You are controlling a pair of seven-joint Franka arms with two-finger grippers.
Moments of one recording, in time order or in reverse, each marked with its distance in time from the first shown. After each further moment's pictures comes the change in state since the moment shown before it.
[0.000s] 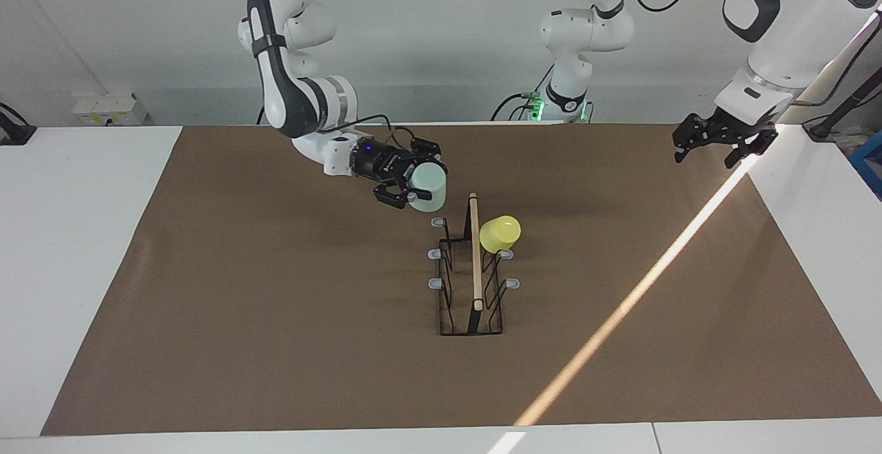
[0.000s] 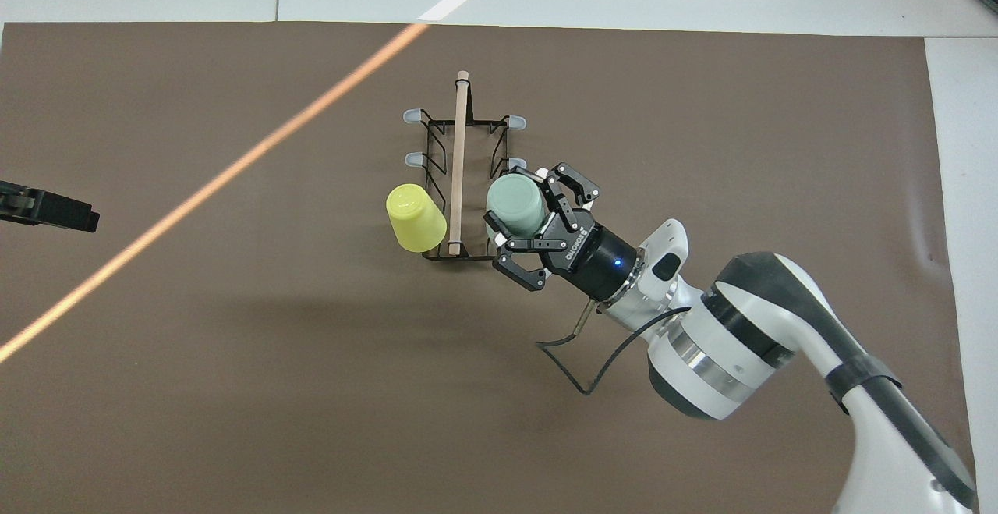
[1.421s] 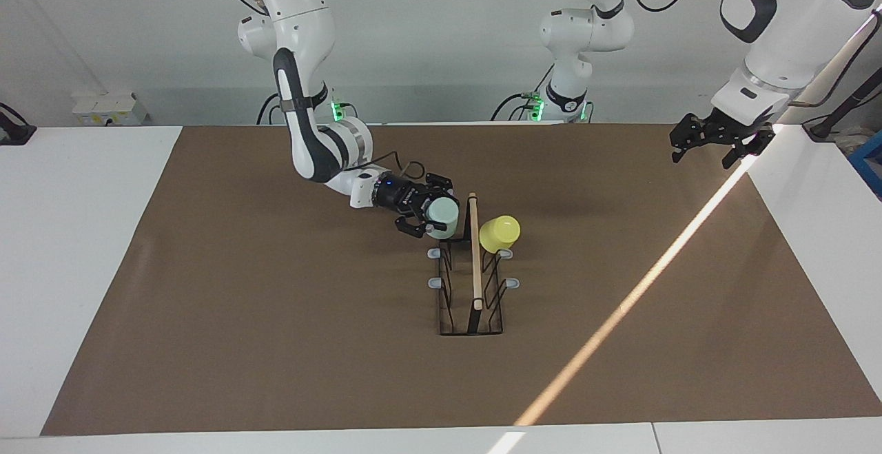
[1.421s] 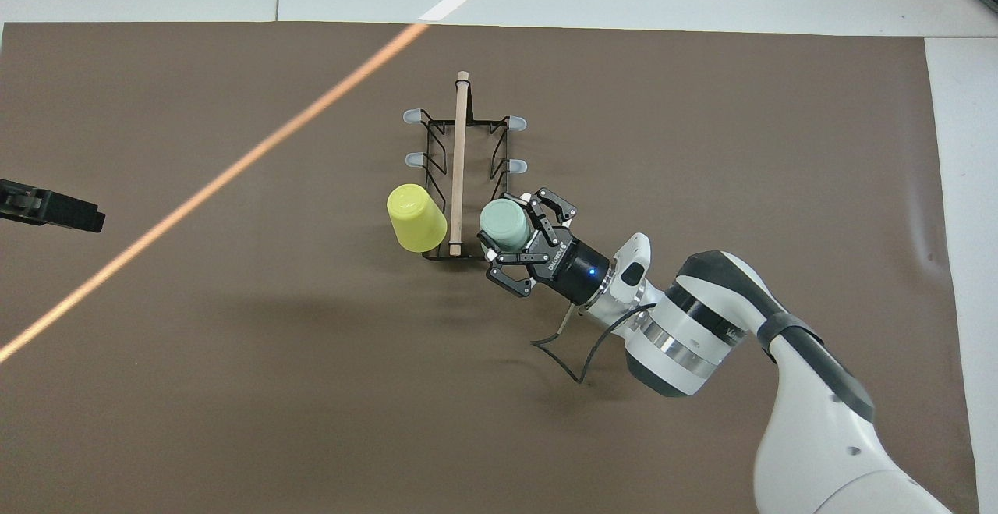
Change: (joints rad) left arm -0.004 0.000 -0.007 0.000 0.000 -0.001 0.000; right arm -0.003 0.183 -0.012 0.001 0.000 -0.119 -0.094
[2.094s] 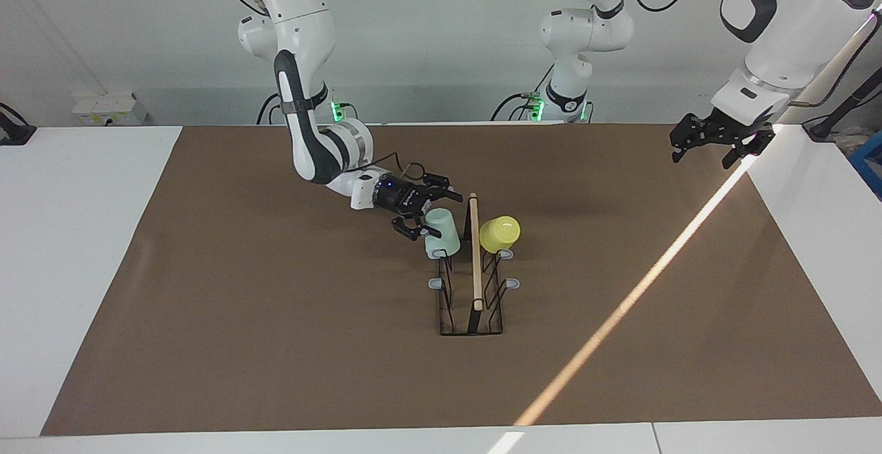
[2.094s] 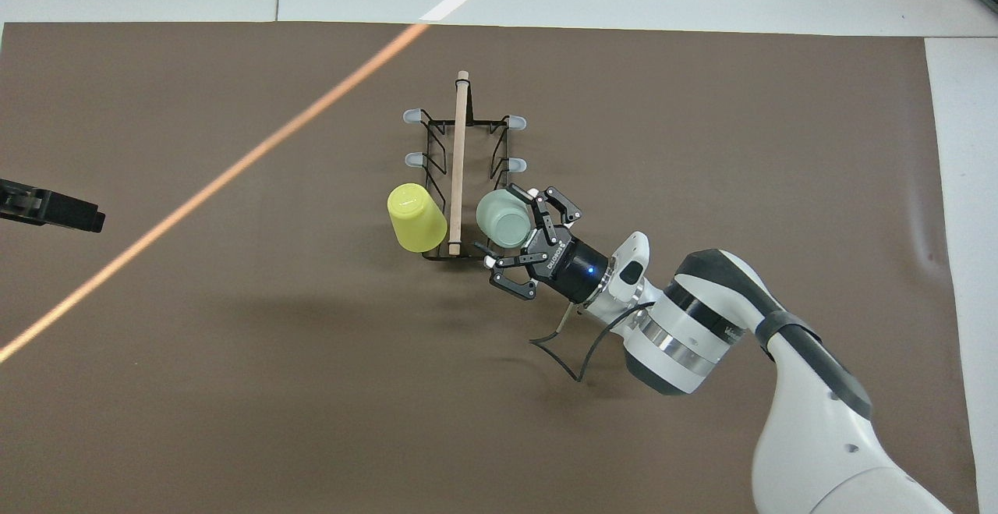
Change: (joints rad) left arm 0.000 0.000 0.000 0.000 0.000 0.000 0.000; right arm 0.001 0.005 0.000 0.012 0.000 0.000 0.000
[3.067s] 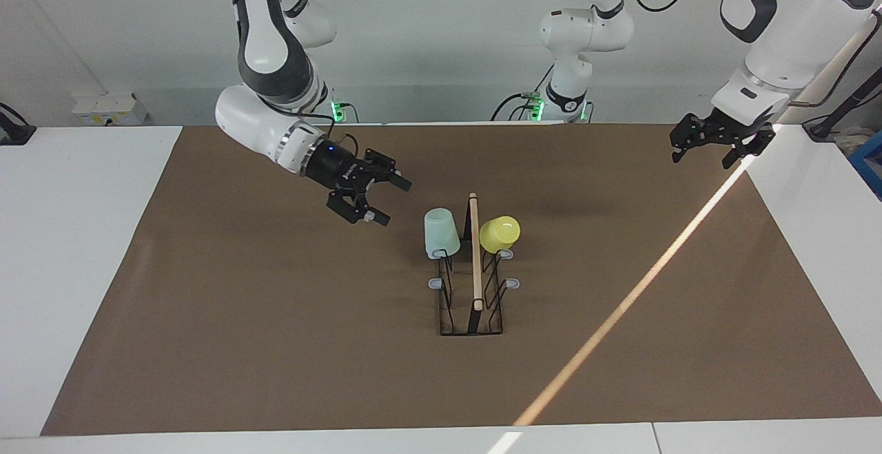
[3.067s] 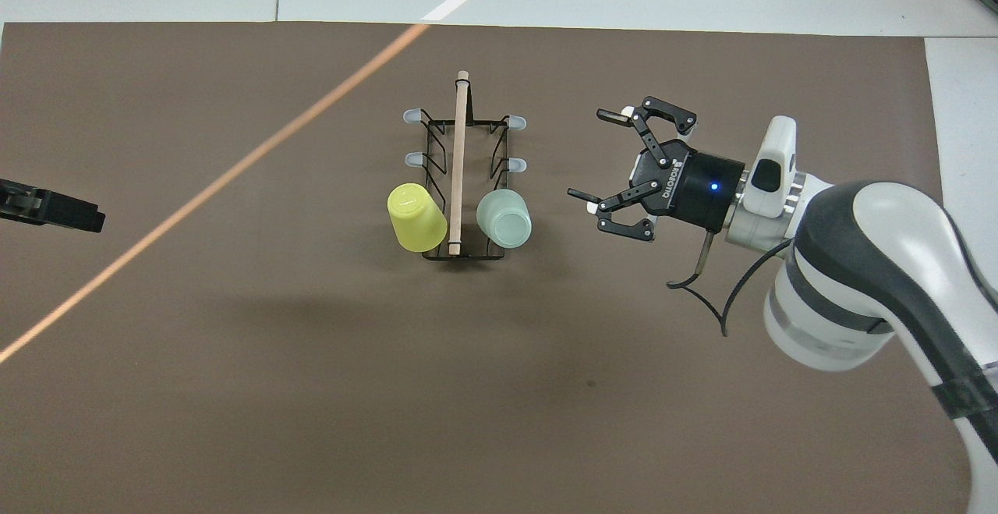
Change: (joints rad) left arm 0.000 0.000 0.000 0.000 0.000 0.000 0.000; right arm -0.201 -0.282 -0.003 0.214 -1.060 0.410 0.594
